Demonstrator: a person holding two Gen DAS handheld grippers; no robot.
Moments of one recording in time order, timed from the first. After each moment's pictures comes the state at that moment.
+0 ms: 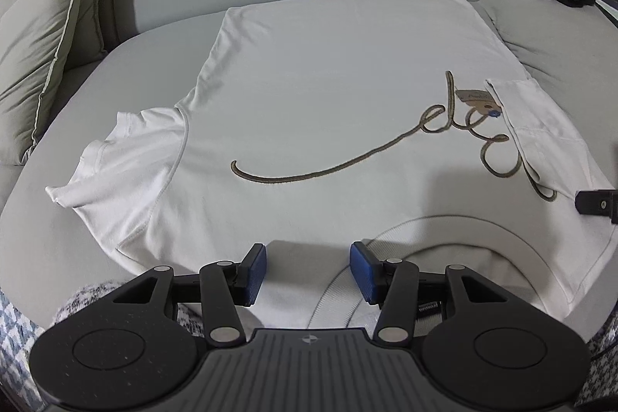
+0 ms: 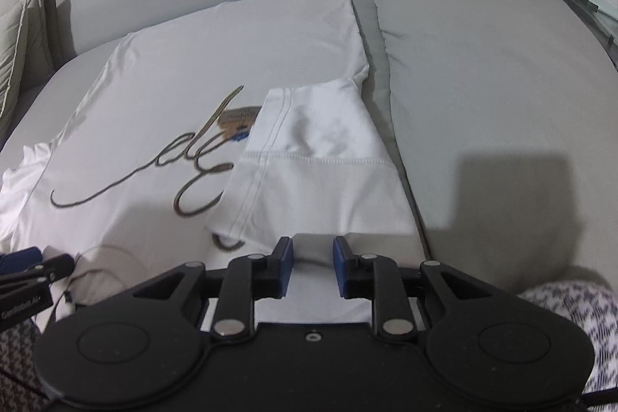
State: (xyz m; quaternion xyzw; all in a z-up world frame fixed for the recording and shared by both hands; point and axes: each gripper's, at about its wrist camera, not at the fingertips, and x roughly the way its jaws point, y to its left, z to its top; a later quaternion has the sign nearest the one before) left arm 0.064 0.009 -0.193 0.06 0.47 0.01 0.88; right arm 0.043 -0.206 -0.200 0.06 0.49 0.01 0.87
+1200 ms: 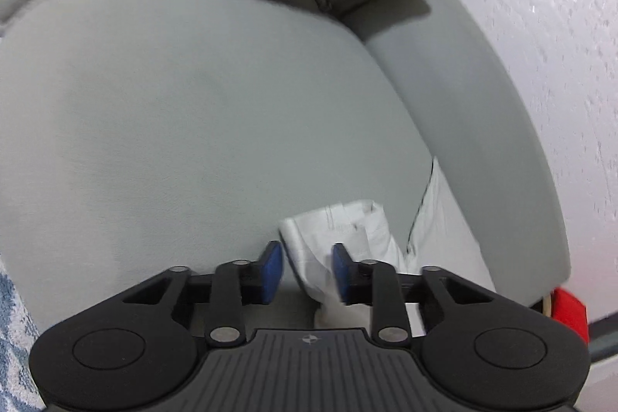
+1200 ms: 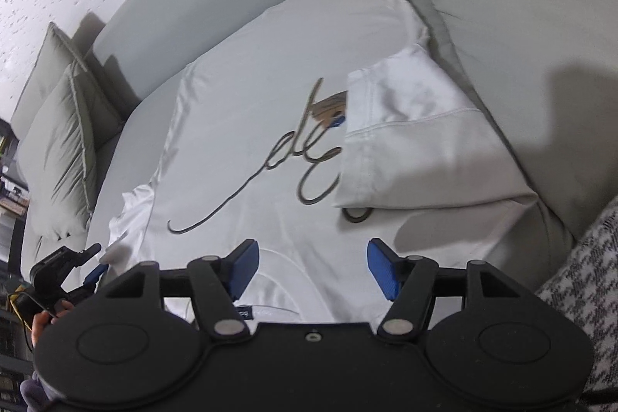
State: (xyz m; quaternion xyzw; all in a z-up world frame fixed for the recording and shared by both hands) left arm 0.082 0.325 -0.226 -0.44 0.34 0.12 0.82; right arm 0.029 -0.198 -0.185 0.25 0.50 0.08 0.83
